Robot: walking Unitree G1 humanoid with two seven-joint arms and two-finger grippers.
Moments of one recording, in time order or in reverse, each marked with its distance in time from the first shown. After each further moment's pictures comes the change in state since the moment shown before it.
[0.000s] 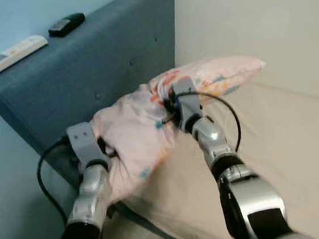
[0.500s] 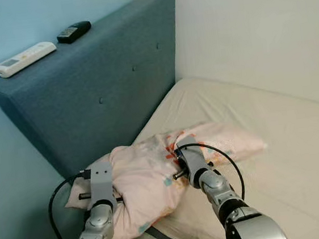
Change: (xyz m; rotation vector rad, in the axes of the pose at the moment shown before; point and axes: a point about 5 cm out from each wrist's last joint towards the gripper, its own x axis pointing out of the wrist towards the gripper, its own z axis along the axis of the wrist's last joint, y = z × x) left arm -0.013 0.003 -0.043 0.127 0.152 -0.013; right arm -0.021 0.016 -0.057 0.117 0.202 -0.091
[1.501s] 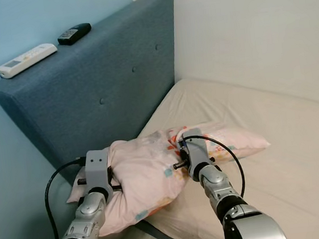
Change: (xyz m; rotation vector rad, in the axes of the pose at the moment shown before) left arm 0.013 0.009 0.024 -0.026 -0.076 -0.160; right arm 0.002 -0.005 0.012 0.103 -0.065 -0.065
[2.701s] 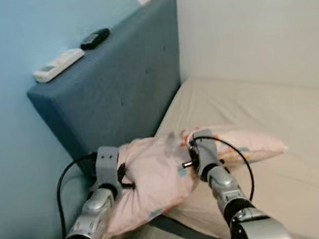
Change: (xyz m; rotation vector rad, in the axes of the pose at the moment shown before) left arm 0.004 -0.021 0.012 0.003 -0.023 -0.140; right arm -0.005 -0.015 -0.001 0.030 -0.021 -0.070
